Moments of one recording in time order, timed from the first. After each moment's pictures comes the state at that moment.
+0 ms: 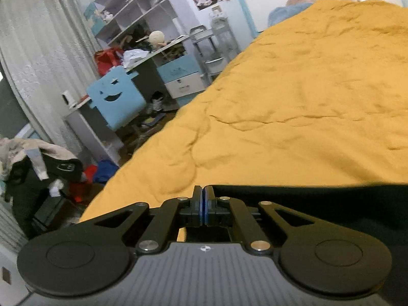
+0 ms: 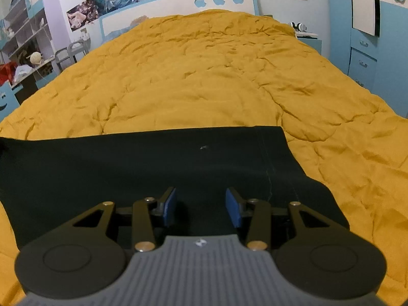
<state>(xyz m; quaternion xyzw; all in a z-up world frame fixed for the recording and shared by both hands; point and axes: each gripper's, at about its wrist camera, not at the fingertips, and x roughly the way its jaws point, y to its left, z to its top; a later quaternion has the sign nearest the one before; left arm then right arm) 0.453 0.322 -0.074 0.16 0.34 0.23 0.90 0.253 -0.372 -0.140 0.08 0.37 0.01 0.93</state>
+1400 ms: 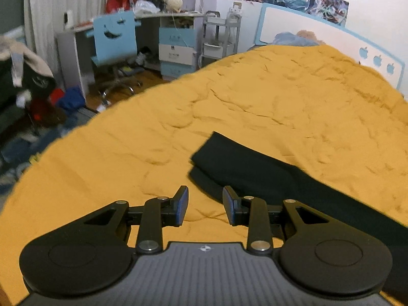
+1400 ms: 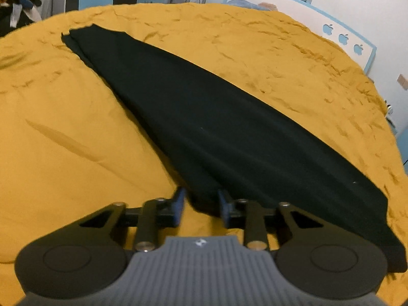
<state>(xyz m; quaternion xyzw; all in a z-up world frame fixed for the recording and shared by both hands) 0.302 0.358 -0.002 -0.10 0.37 0.15 0.91 0.181 -0.152 -0.139 -0.18 0.38 0.18 0.89</state>
